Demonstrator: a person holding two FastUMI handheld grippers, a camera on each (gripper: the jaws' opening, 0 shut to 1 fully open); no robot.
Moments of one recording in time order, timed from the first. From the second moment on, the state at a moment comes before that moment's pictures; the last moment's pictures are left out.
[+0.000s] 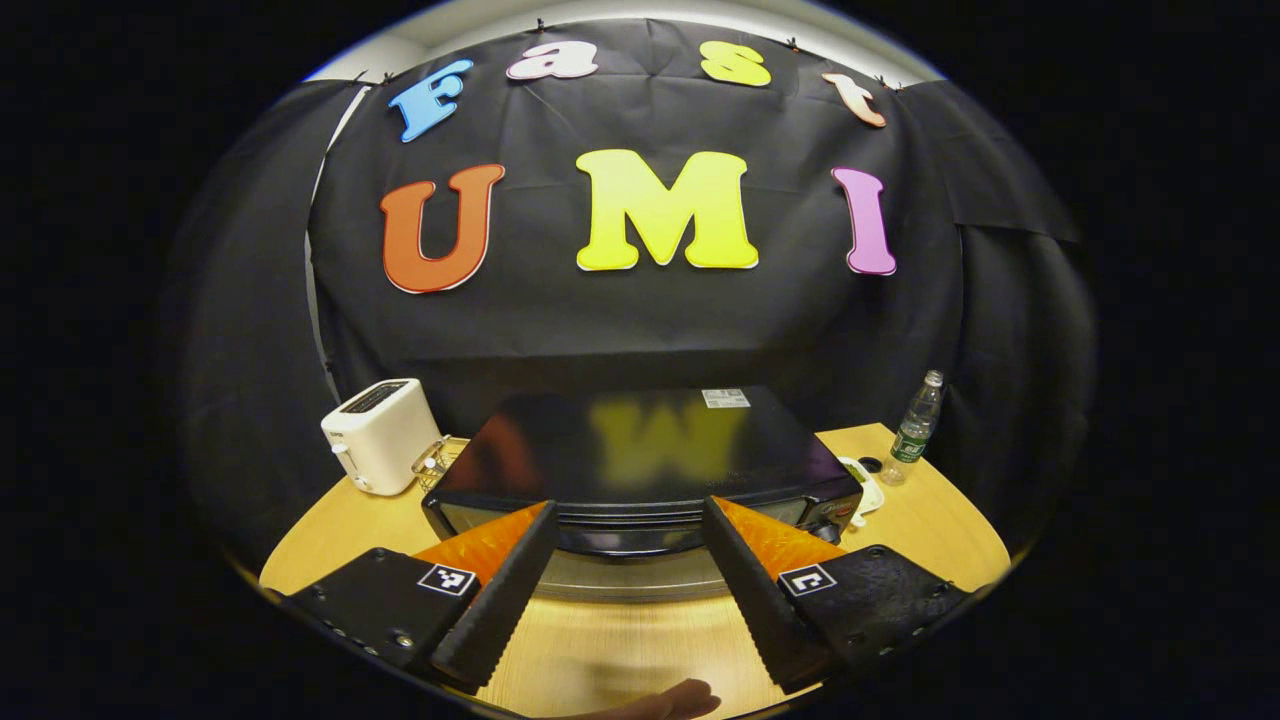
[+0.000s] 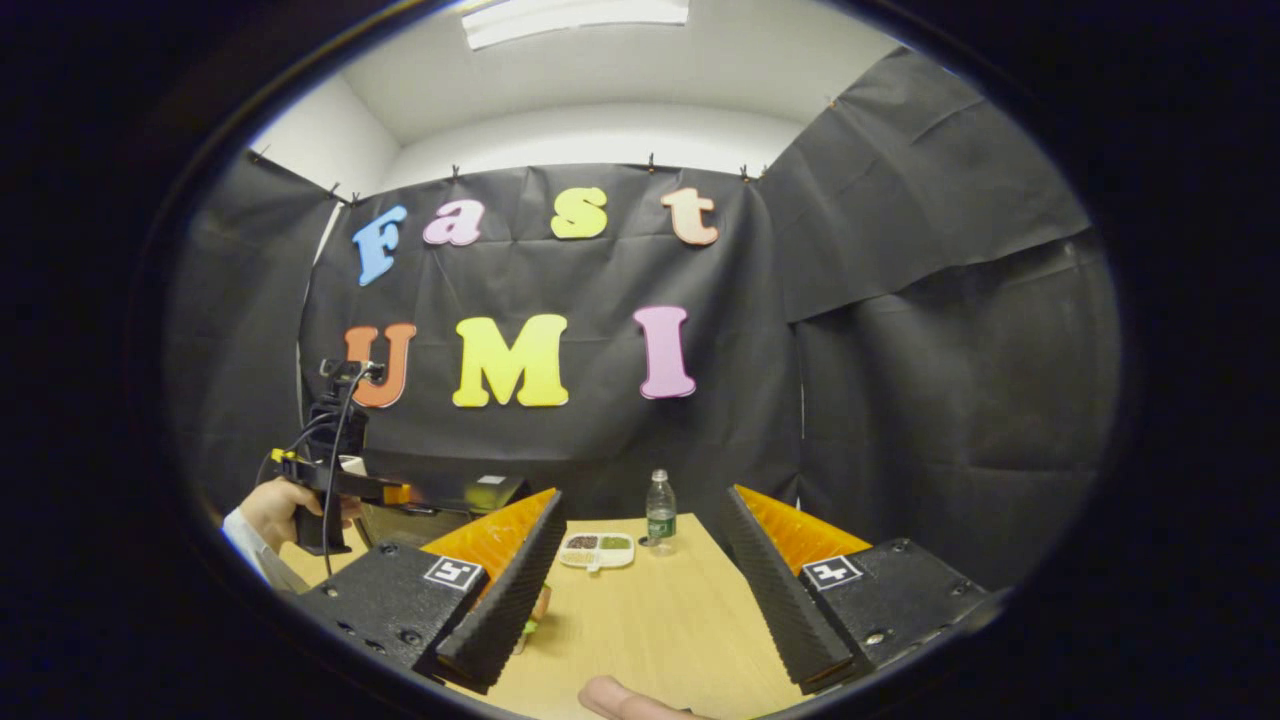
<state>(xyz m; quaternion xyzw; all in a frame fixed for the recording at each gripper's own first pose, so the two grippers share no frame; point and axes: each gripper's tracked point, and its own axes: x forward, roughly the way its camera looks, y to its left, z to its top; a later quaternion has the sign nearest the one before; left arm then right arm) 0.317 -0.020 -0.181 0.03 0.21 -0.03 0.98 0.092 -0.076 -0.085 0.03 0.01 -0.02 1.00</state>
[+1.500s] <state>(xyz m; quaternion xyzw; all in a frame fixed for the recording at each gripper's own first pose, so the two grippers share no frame) 0.316 -0.024 -0.181 0.04 0.22 -0.03 0.97 0.100 -0.078 -0.105 0.02 0.03 -0.01 1.00</state>
